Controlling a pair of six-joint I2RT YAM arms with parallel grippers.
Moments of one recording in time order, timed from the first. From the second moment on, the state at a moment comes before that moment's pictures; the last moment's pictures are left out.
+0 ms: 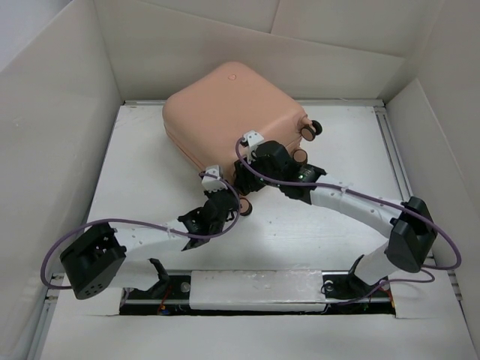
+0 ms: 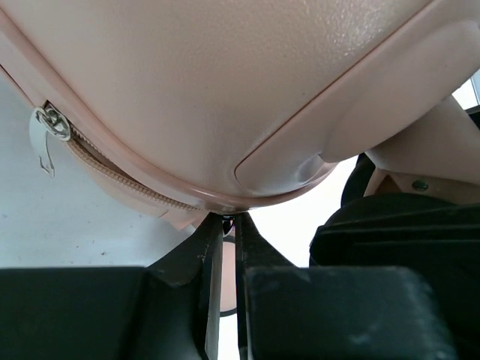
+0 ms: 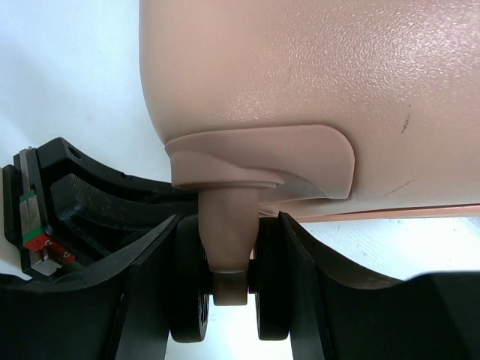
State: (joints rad) left arm -0.96 1.25 0.50 0.34 -0.68 -0.77; right arm 0.88 1.53 1.23 -0.28 -0.01 0.26
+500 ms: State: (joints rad) left arm -0.90 1.00 0.35 0.29 -0.76 -0.81; right arm 0.86 1.39 1.09 -0.24 0.03 0.24
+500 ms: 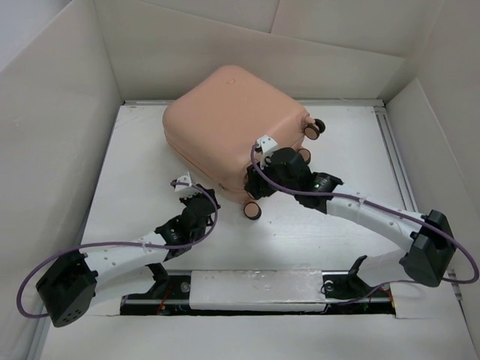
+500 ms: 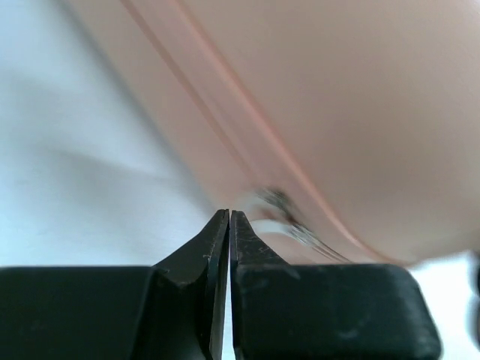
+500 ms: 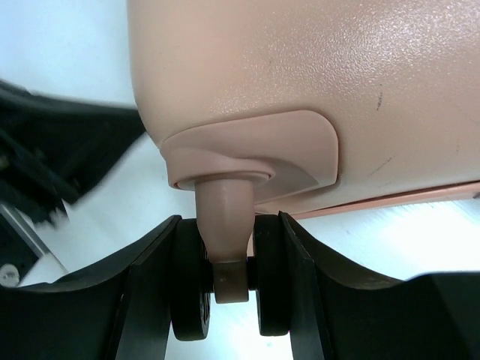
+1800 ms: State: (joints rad) left arm -0.78 1.07 0.42 0.24 -0.24 -0.69; right arm 0.86 1.30 1.01 -0.25 0.00 0.23
